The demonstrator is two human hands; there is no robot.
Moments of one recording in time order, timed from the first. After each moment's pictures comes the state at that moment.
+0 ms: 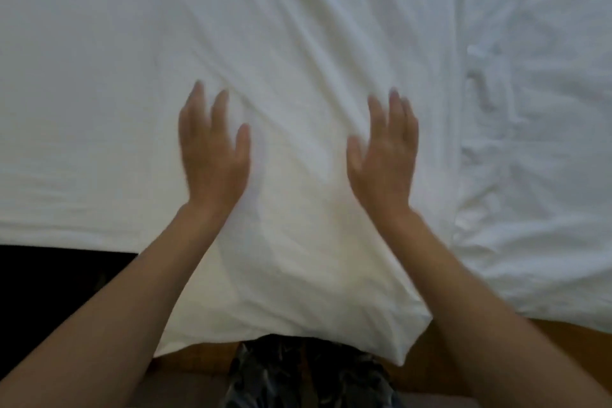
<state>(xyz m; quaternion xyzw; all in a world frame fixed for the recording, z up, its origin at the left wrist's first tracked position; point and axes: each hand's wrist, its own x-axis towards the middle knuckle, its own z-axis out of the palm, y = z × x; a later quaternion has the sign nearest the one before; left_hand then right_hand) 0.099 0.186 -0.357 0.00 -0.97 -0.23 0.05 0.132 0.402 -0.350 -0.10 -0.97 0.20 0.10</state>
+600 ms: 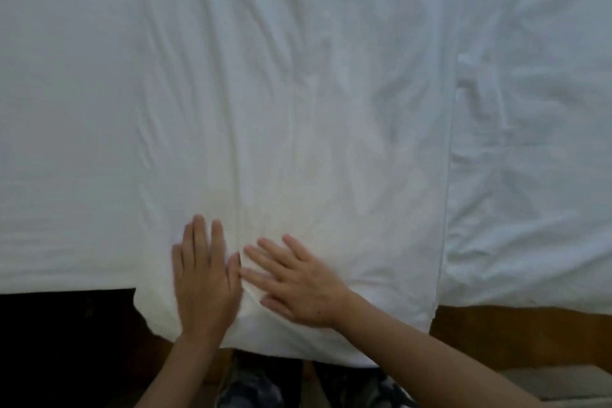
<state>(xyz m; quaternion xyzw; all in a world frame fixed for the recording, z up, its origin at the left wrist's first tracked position) 0.226 0.131 -0.402 -0.04 -0.99 -0.10 -0.13 0.236 0.317 -0.399 0.38 -0.91 0.10 -0.16</state>
